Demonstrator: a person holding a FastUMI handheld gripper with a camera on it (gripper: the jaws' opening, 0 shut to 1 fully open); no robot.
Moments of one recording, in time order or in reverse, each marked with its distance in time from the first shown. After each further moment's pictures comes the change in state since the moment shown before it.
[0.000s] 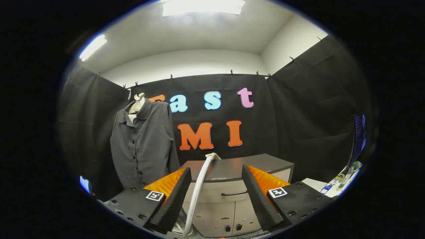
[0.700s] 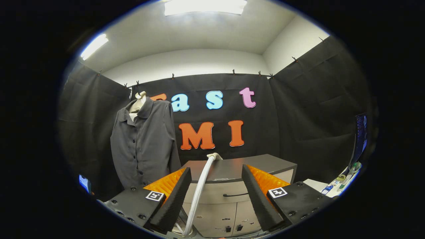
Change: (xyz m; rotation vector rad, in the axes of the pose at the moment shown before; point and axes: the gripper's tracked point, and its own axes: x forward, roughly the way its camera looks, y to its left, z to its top) arm 0.011 0.010 -0.004 -0.008 0.007 0.011
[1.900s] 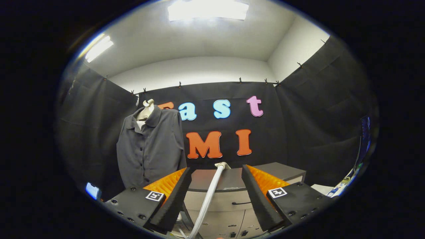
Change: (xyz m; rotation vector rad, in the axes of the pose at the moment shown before) arm 0.009 0.041 0.023 -0.001 -0.090 0.098
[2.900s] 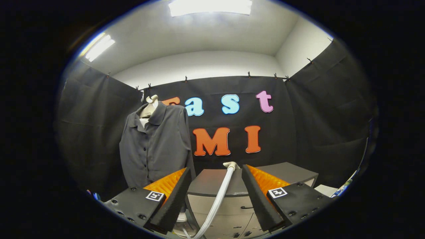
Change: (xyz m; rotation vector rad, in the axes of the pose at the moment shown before) arm 0.060 0.005 0.017 -0.011 0.065 0.001
